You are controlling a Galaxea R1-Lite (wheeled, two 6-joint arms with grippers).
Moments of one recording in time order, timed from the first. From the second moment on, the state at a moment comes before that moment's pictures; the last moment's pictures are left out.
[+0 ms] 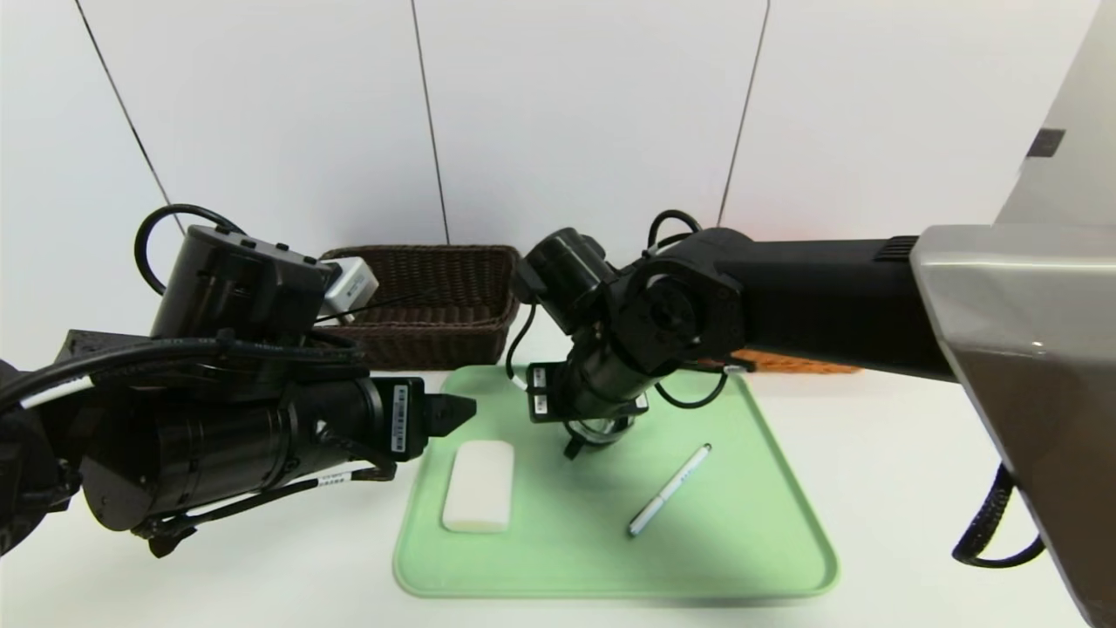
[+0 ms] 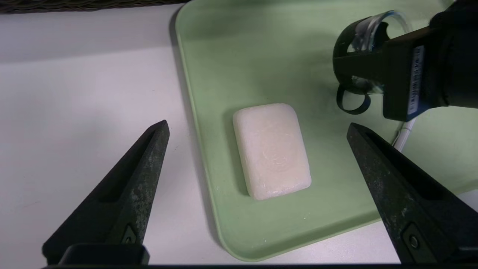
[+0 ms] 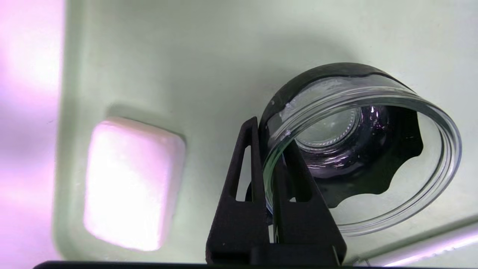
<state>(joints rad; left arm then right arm) -0.64 1.47 -0.89 -0.01 0.20 -0.41 0.80 2.23 -1.96 0.68 -0.17 0.53</state>
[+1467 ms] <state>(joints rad) -0.63 1.42 -0.90 0.00 0.23 -0.42 0.82 2.24 -1.96 -0.31 -0.12 0.21</state>
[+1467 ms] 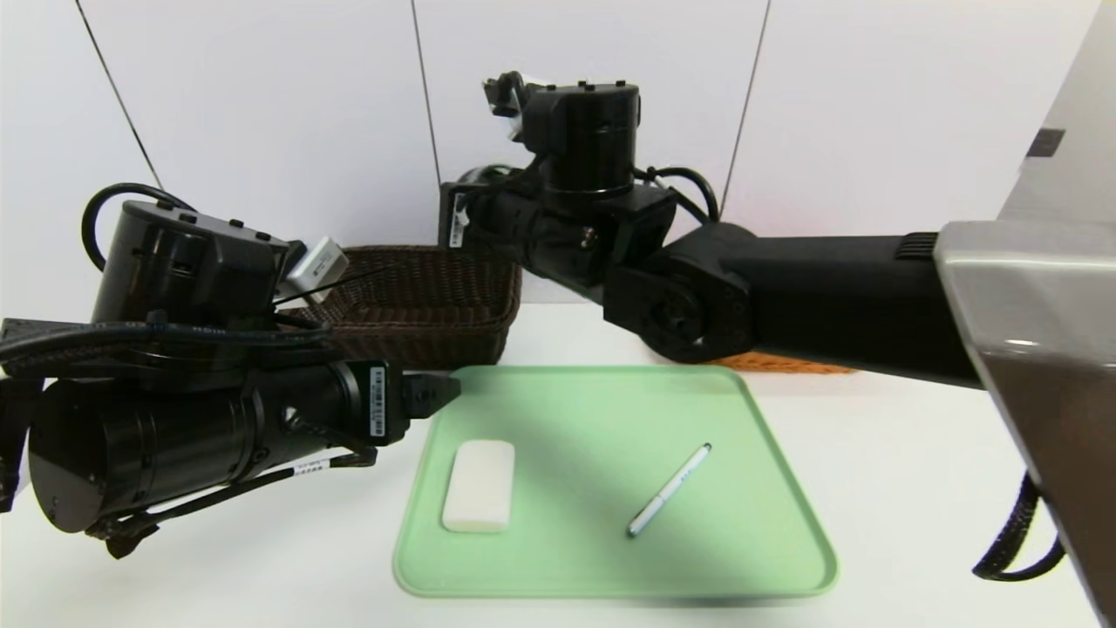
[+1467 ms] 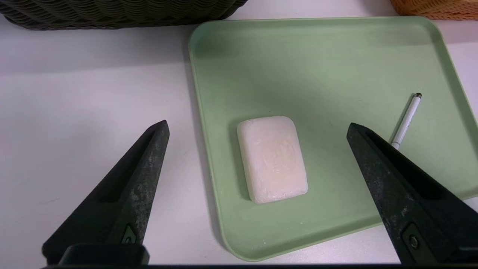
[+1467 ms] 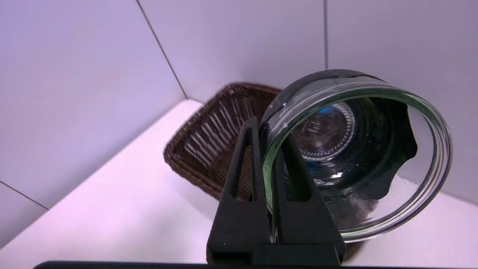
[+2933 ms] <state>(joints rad) -0.63 1.46 -0.90 0.00 0.23 -0.41 0.72 2.49 -1.98 -0.54 0.13 0.21</state>
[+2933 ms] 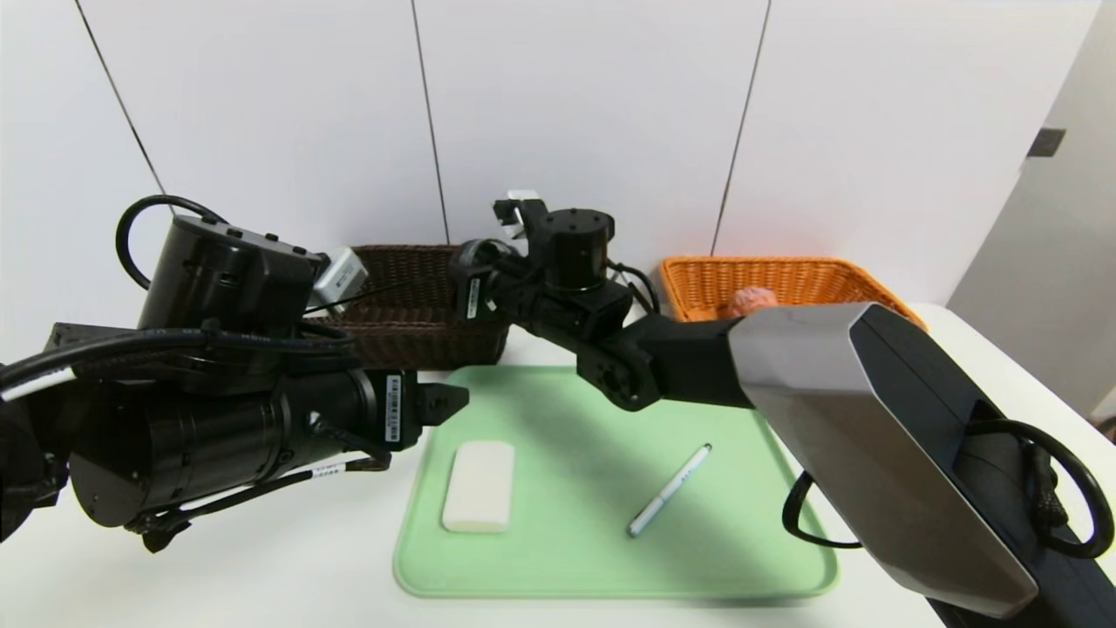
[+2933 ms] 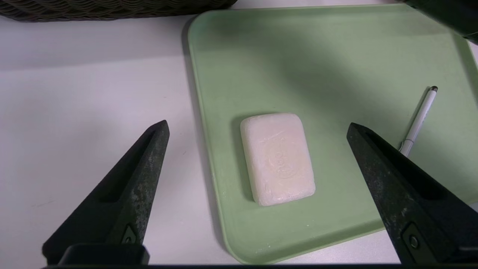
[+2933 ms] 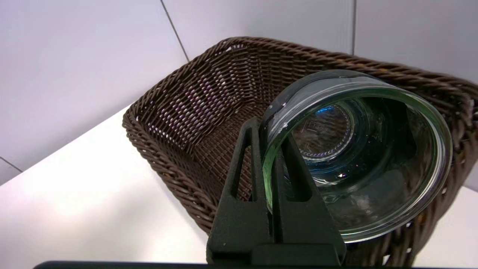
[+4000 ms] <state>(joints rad) -0.64 1.48 -0.90 0.00 0.22 -0.41 0.72 2.50 -1.98 -0.55 0.15 0.22</state>
